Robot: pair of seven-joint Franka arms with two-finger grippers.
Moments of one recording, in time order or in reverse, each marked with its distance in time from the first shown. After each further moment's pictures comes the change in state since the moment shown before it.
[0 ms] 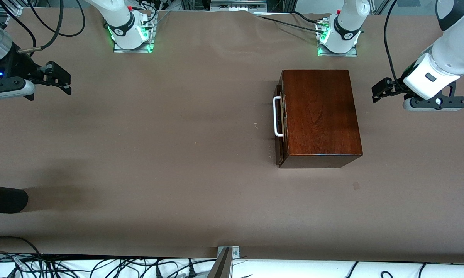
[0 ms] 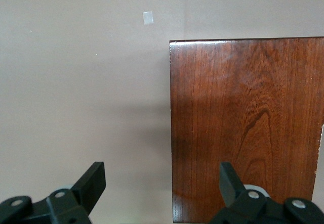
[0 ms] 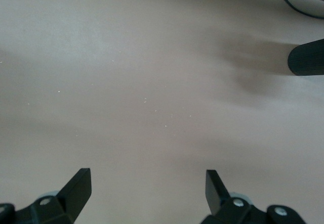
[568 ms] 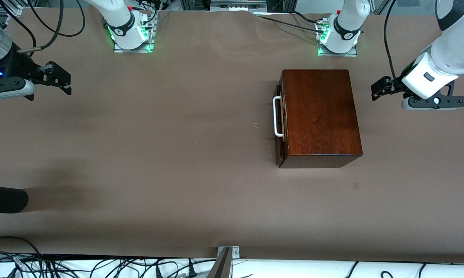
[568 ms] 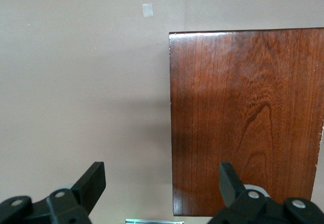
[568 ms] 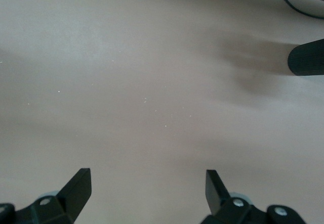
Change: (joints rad) left arm 0.000 0.001 -0.006 0.003 0.000 -0.032 0.001; right arm 0.000 0.000 0.000 0.000 0.000 0.000 0.000
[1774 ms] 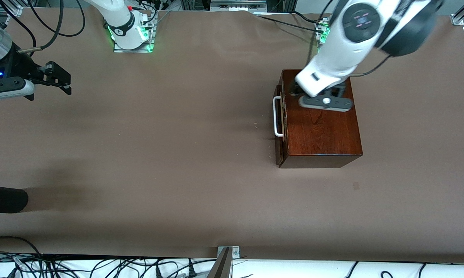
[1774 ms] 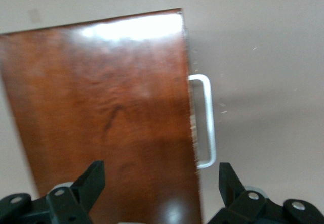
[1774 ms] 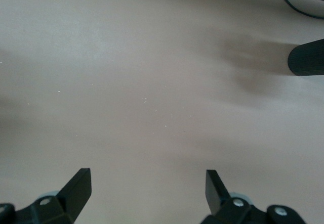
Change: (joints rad) left arm -0.030 0.180 -0.403 0.014 0.006 0.185 -0.359; right arm 0.000 0.000 0.000 0.000 0.000 0.000 0.000
